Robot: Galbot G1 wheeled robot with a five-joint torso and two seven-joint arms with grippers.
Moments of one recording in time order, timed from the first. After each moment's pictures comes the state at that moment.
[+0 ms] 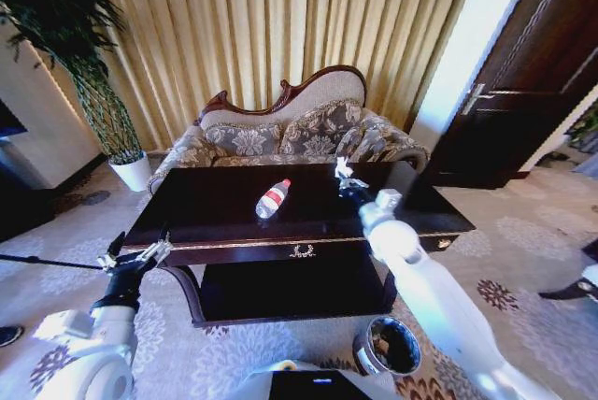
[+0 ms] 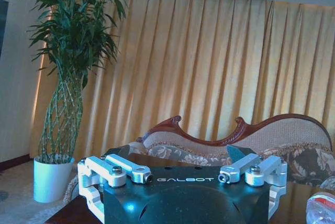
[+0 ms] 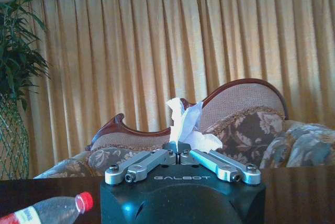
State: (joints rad) left arm 1.80 -1.48 -0.94 -2.50 -0.49 0.18 -0.01; right arm -1.04 0.99 0.33 2.03 0.71 -0.25 0.25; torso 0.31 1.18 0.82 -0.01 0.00
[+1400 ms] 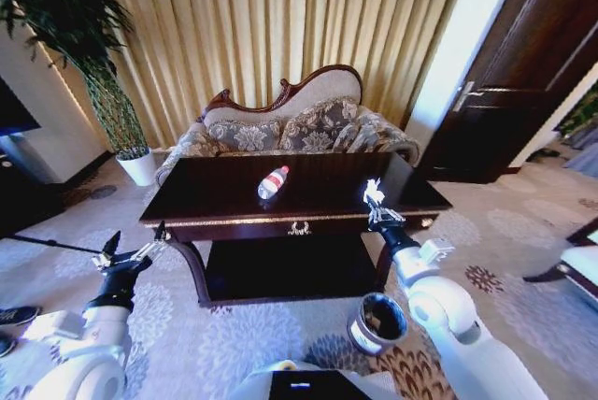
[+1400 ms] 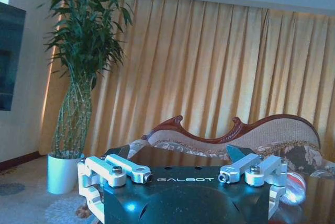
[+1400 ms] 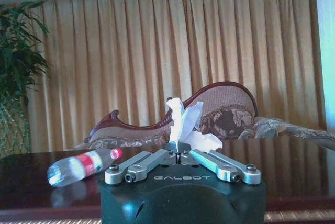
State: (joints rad) left arm 1.81 -1.46 -0.97 -2.50 -0.54 0.19 -0.01; right arm -1.44 1.06 0.54 2.29 0.59 -0.24 0.22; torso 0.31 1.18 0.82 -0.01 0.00
